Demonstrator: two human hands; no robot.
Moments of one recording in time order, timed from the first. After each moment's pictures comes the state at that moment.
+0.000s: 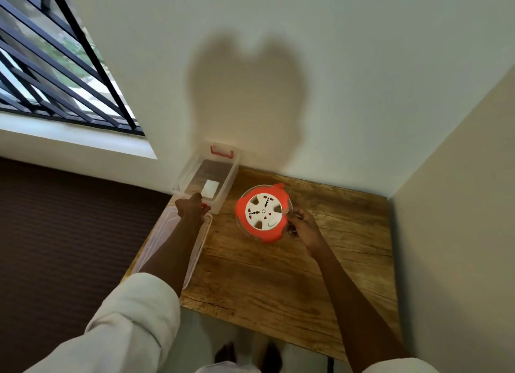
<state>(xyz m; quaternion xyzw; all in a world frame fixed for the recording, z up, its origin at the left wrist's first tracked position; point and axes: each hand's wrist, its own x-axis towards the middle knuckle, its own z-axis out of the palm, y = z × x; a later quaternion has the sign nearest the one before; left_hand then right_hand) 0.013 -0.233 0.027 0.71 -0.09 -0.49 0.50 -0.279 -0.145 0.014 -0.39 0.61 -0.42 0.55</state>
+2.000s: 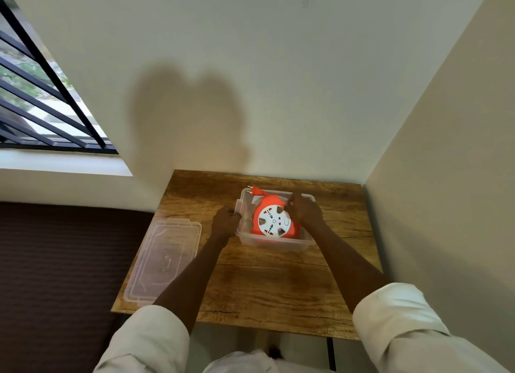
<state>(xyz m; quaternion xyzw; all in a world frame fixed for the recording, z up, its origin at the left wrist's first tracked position) -0.065 -0.190 0.009 0.66 -0.54 -0.45 0.26 -0.302 -0.176 0.022 -0.58 0.79 -0.10 0.18</state>
